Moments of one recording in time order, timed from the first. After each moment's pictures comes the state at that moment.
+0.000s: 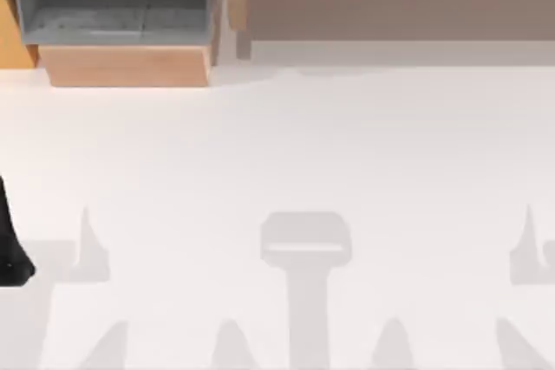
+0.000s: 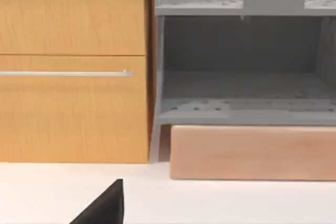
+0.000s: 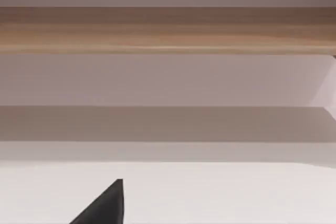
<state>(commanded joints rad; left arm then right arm) 0.00 0.00 0.00 0.00 0.00 0.00 0.00 0.00 0.00 0.00 0.00 0.00</state>
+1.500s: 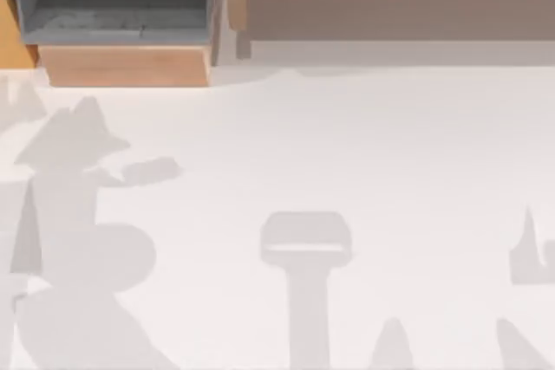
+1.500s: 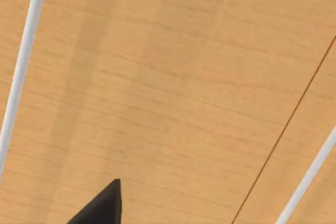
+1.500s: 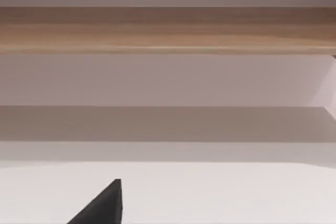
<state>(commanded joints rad) 0.35 1.86 0.84 0.91 0.39 1.27 0.00 0.00 0.00 0.00 0.00 0.00</state>
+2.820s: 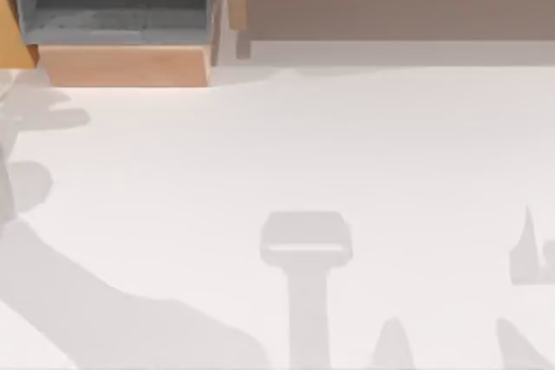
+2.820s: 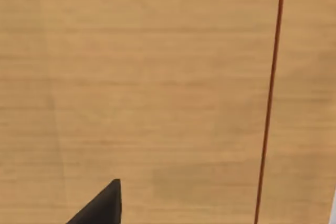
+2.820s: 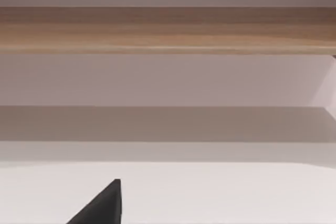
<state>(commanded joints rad) 0.39 2.33 1.21 1.11 0.44 1.58 0.00 0.00 0.00 0.00 0.00 0.00</state>
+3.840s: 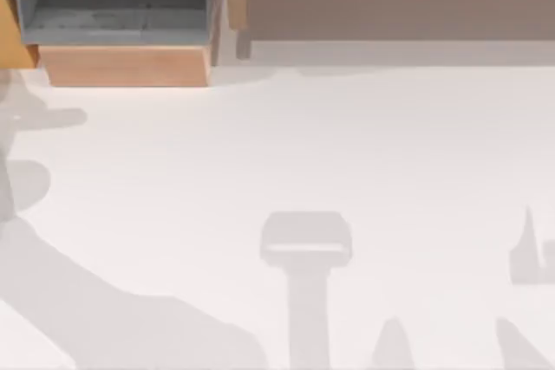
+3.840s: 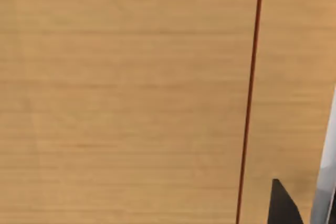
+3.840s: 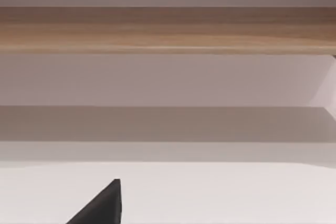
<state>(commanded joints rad) 0.39 2.33 1.21 1.11 0.44 1.58 0.00 0.00 0.00 0.00 0.00 0.00</state>
